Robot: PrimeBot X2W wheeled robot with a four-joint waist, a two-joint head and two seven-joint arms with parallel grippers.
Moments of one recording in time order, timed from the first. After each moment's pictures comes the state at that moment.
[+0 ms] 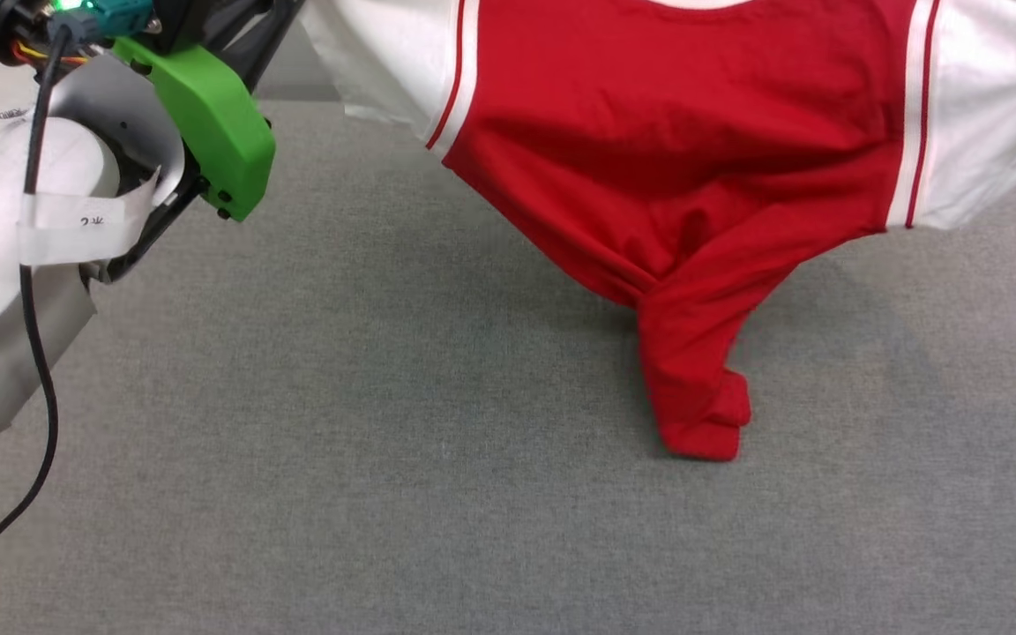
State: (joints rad) left arm -1.19 0.71 -1.02 0.31 -0.78 -0.05 0.00; right arm -0.70 -0.79 0.33 0.20 0.74 0.13 0.31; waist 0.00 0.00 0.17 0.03
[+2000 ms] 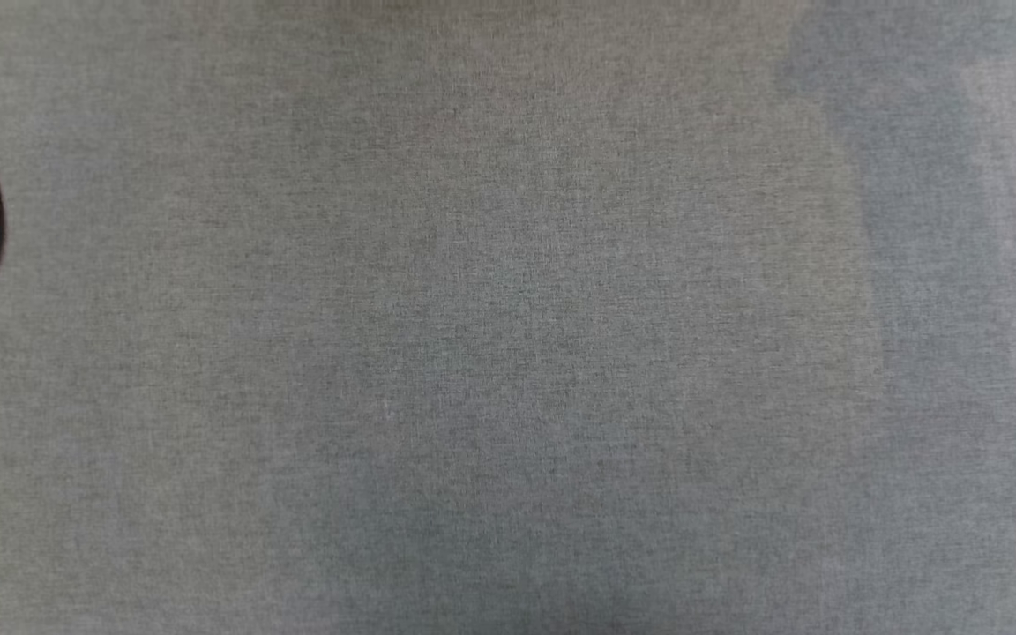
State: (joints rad) left arm -1.68 0.47 -0.87 0.87 -0.71 -0.08 -0.25; right arm -1.59 -0.47 0.58 0.84 0.47 0.13 -0.01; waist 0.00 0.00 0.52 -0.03
